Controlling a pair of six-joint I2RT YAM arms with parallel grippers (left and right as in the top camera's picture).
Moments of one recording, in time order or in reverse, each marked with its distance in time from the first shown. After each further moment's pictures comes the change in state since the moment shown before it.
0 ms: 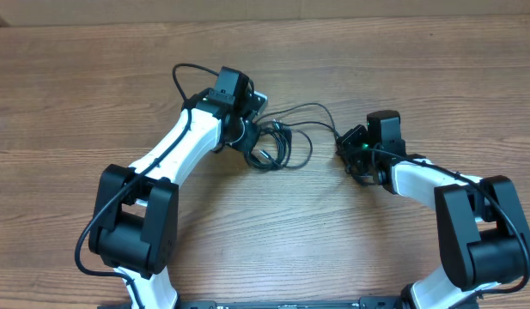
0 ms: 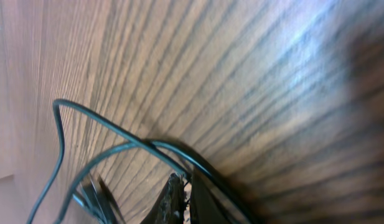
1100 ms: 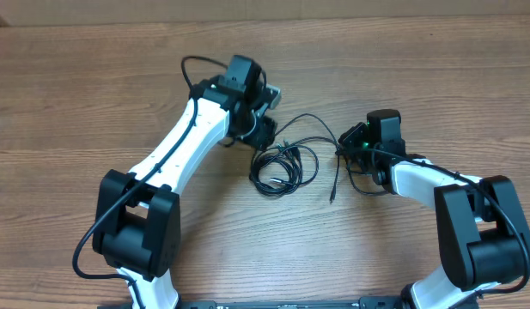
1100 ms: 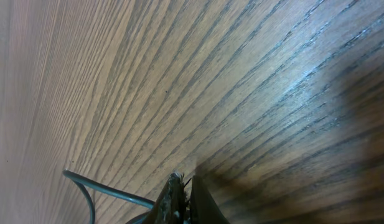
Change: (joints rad) left arm -0.049 0.000 0.167 -0.189 0.095 -0.077; right arm 0.000 0.000 0.000 0.027 0.072 -0.050
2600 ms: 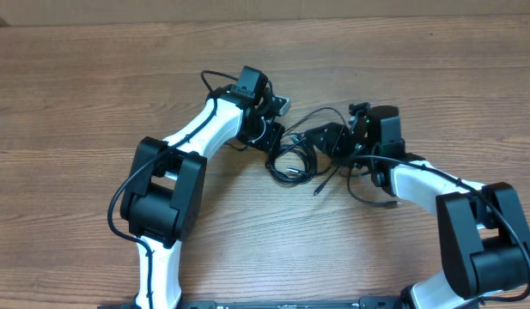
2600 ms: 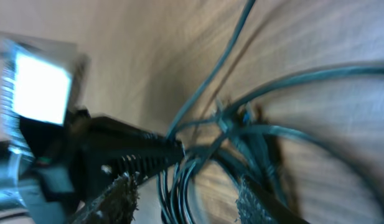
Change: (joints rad) left arm 0.001 0.221 -0.007 0.176 0.192 -0.002; right arm 0.030 -0.040 -0.006 0.064 -0.476 -0.241
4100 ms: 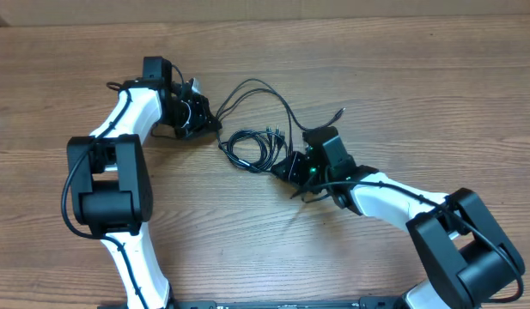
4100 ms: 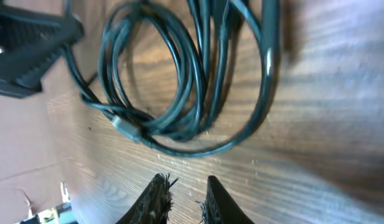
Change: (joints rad) left arm 0.403 0.006 -0.003 -0.047 0.184 -0.384; right arm 0.315 -0.006 0.014 -0.094 0.189 0.171
